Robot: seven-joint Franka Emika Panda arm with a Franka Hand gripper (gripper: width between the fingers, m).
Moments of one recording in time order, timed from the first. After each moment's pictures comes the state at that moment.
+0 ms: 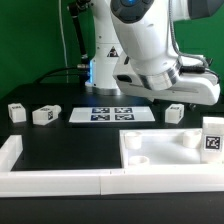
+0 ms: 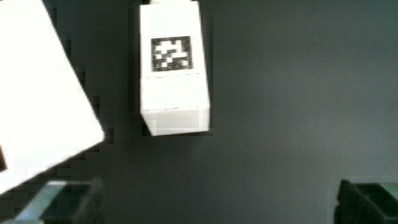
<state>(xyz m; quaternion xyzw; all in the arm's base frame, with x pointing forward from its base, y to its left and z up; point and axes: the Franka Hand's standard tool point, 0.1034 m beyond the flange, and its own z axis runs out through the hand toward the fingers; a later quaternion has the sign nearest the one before) 0.414 0.105 0.046 -0.90 0.25 0.35 0.11</state>
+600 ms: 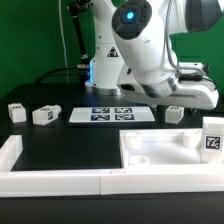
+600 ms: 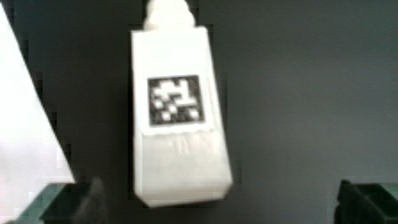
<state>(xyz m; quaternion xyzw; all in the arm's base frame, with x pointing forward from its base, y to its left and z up) 0.375 0.120 0.022 -0.89 0.25 0.35 0.13</state>
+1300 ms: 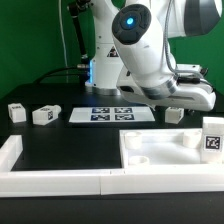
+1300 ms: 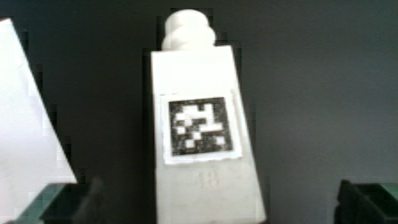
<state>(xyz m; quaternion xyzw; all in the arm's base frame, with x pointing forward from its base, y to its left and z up) 0.360 0.122 0.018 -0.87 0.26 0.38 0.16</state>
